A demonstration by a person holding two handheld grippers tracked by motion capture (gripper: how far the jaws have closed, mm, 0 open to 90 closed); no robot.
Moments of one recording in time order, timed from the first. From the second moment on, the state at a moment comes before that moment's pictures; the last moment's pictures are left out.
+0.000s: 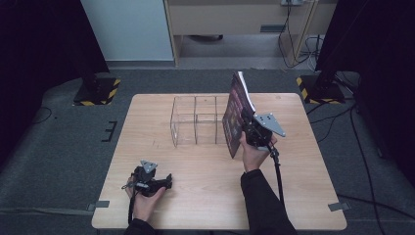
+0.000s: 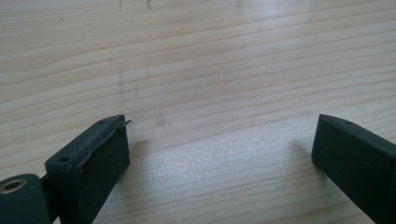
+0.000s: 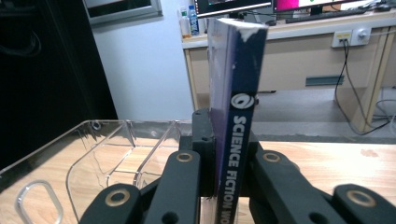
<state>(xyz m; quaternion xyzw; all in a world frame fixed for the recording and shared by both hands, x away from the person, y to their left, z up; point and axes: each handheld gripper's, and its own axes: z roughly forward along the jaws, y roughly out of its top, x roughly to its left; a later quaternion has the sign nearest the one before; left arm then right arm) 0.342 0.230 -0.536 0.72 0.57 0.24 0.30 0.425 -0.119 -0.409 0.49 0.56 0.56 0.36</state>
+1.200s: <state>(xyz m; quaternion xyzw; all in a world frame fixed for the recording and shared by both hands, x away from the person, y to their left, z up) 0.342 0.230 -0.536 0.72 0.57 0.24 0.30 0.429 -0.126 -0.411 0.48 0.59 0.55 0.35</state>
